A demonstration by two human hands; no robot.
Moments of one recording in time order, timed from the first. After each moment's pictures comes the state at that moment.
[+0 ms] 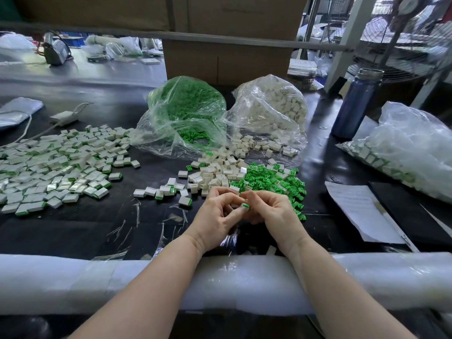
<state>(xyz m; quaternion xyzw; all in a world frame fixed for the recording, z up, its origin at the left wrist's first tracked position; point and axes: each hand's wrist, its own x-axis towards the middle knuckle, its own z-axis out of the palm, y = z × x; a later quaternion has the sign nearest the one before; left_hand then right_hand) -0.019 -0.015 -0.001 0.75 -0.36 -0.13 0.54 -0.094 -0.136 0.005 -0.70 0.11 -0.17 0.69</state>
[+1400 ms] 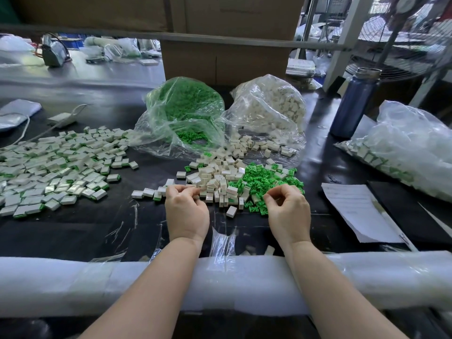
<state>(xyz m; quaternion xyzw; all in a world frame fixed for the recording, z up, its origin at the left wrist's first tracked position) -0.005 -0.008 -0.008 0.87 -0.10 0.14 0.46 -0.093 -0.146 -0.002 -0.82 0.30 -0.35 0.33</state>
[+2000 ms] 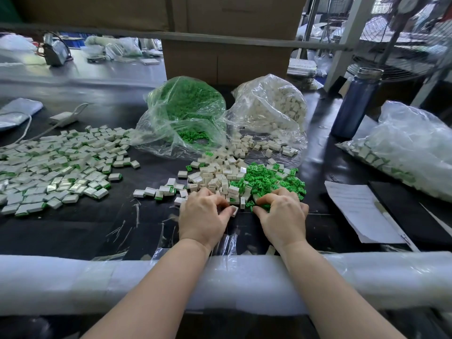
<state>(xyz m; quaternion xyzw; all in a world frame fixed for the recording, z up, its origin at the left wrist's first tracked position) -0.016 -0.014 -0.008 0.91 -0.26 0.07 0.31 -0.088 -0.144 -0.010 -0.91 0.31 -0.21 0.16</state>
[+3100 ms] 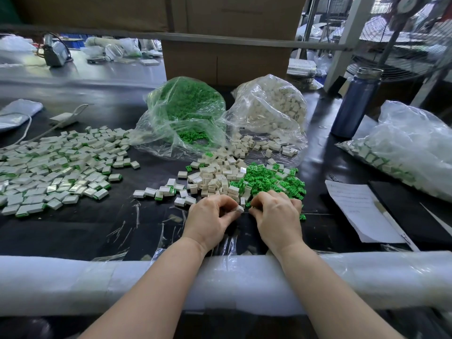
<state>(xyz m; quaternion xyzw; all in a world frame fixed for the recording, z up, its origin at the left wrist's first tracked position) -0.014 -0.013 -0.008 0.84 -0.32 -0.05 0.44 -0.088 -0.140 -0.013 -0.94 0.23 -0.22 0.11</state>
